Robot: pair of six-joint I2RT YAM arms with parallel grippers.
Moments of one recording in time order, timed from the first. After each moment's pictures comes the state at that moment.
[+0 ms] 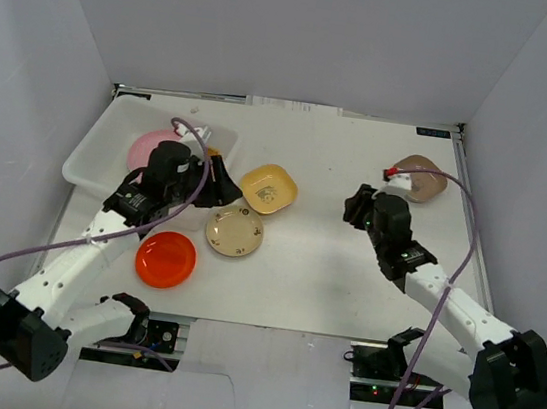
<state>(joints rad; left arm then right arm) -0.42 1.02 0.95 -0.43 0.20 -0.56 0.56 1.10 0.60 0.13 0.27 0.40</state>
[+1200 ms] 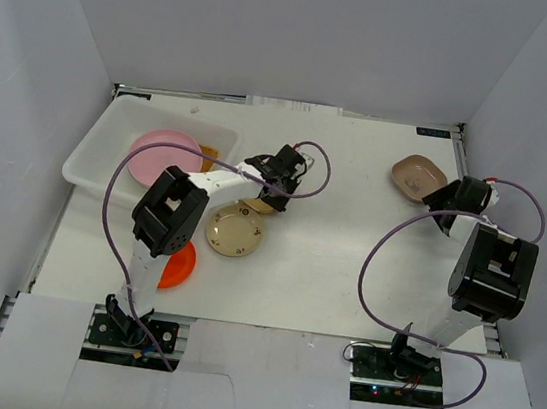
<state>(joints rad) -0.70 2.09 1.52 -0.44 -0.10 -0.13 -0.26 1.69 0.88 0.11 0.00 0.62</state>
